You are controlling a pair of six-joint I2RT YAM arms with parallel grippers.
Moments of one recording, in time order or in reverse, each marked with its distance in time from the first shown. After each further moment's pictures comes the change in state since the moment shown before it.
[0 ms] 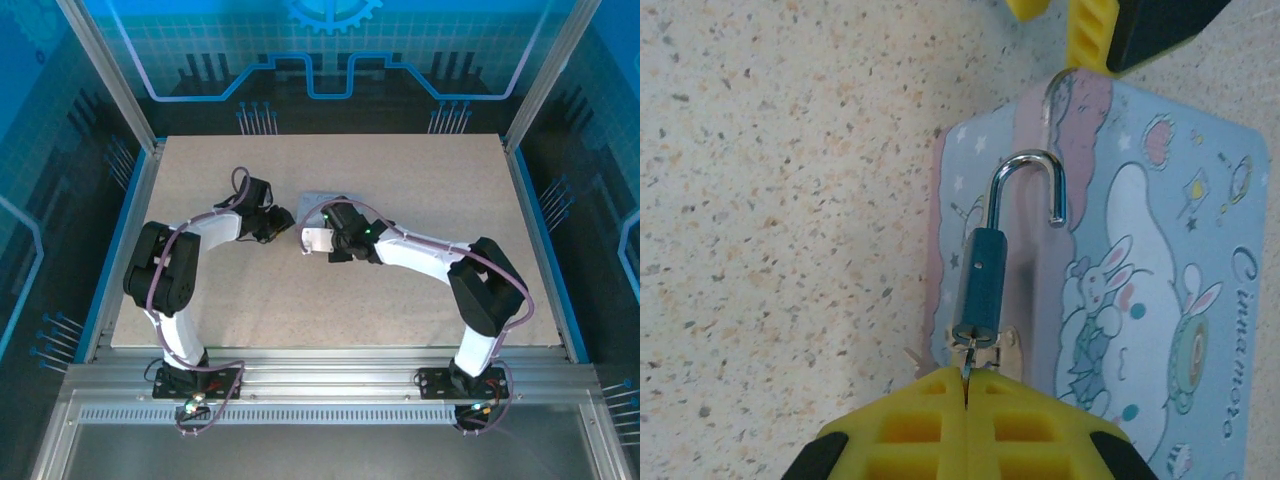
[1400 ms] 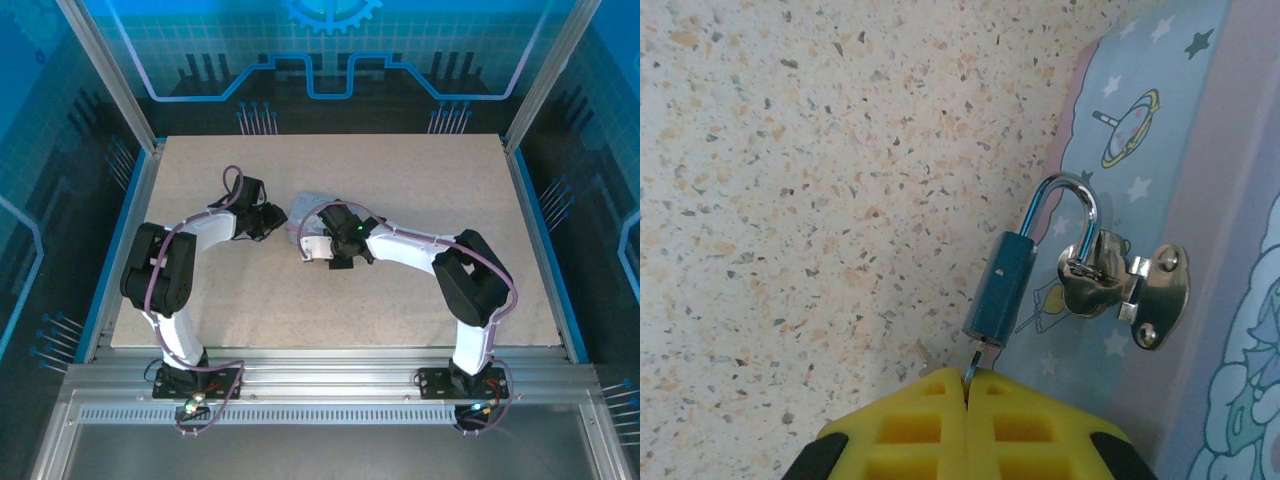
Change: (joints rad) left arm 0.035 -0.008 0.002 0.021 -0.031 -0.016; right arm -0.013 0.108 0.074 -0.122 -0.085 -0.032
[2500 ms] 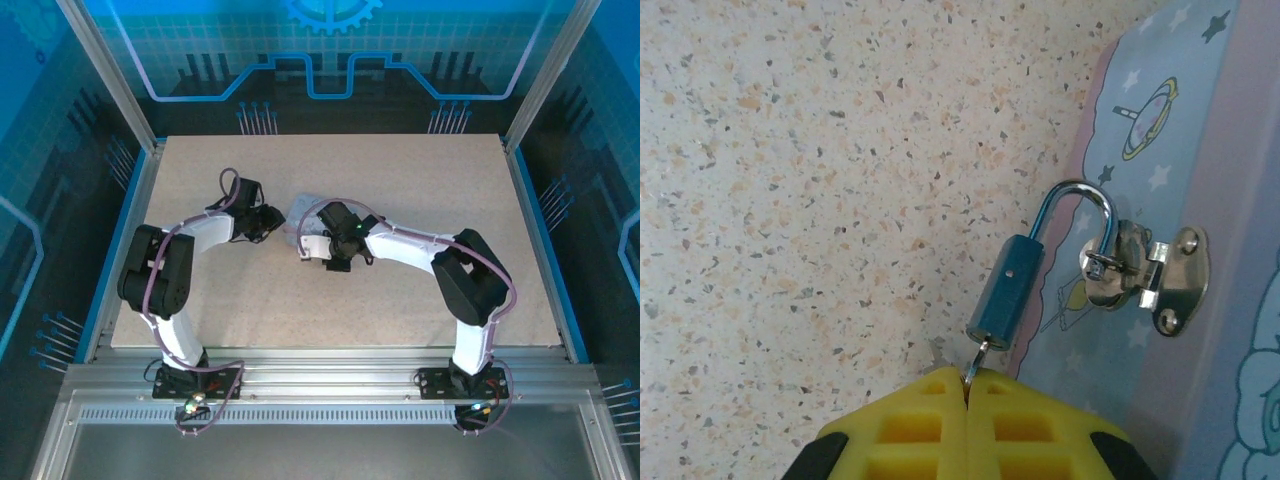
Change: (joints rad) left arm 0.010 -0.019 -0.027 0.005 0.002 -0.025; right arm 0.003 0.008 0.024 -0.051 -0.085 0.103
